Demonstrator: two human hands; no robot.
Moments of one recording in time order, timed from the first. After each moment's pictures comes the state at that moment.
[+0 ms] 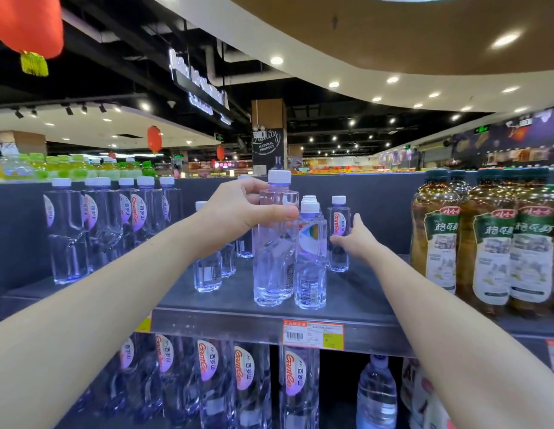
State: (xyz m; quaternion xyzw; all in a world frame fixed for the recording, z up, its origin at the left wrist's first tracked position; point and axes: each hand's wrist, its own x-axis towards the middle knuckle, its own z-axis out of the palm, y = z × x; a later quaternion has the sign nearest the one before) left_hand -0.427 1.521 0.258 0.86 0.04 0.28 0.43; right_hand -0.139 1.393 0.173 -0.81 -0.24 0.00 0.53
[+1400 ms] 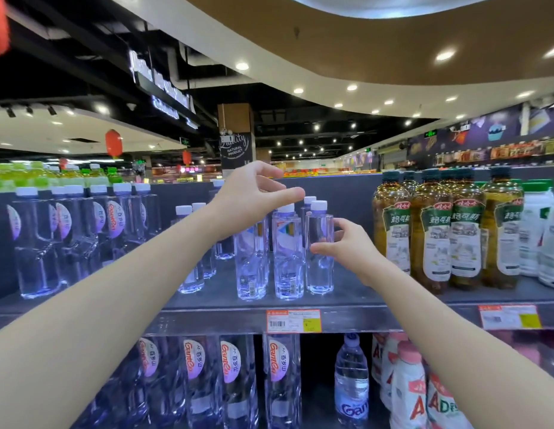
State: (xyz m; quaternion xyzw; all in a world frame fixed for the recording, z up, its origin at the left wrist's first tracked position) left_hand -0.424 1.482 0.275 0.88 -0.02 0.33 0.34; right_hand -0.251 1.322 0.175 -0.75 -0.29 -0.05 0.58
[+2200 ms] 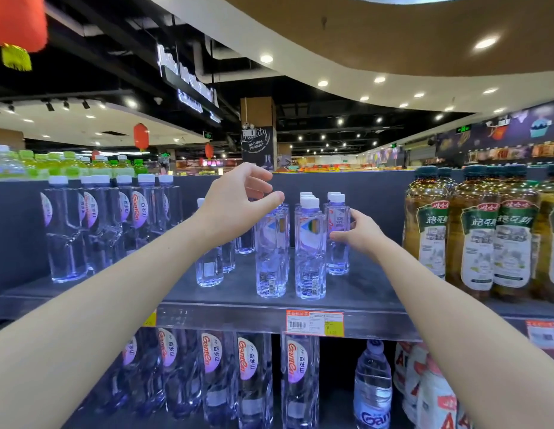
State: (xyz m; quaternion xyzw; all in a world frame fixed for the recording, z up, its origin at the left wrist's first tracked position) left_hand -0.432 1.532 0.252 0.87 0.03 0.41 0.29; right_hand -0.172 1.369 0.180 -0.81 -0.27 -0.05 0.52
